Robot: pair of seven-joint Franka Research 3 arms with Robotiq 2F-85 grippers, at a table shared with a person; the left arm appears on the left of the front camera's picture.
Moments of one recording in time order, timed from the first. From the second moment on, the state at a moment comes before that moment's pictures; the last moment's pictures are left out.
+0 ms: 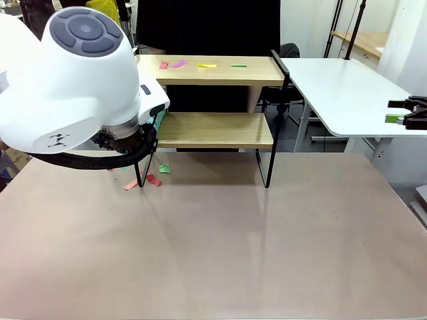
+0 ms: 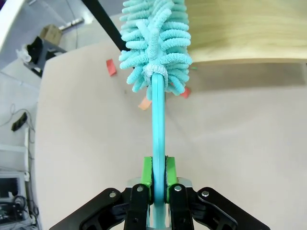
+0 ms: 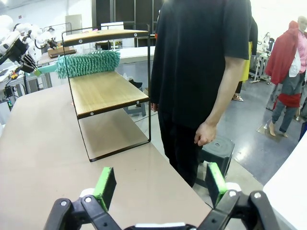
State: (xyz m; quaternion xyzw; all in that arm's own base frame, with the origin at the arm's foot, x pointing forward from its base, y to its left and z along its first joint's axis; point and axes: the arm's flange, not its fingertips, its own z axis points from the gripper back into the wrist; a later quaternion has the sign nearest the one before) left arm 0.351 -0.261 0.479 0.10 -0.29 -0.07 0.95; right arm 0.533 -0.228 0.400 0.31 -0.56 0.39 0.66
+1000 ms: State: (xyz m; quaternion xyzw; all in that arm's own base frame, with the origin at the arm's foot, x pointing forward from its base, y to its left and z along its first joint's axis) left arm 0.330 -0.286 0.498 0.21 -0.32 0.01 0.92; right arm 0.533 -0.228 0.400 0.31 -0.56 0.39 0.66
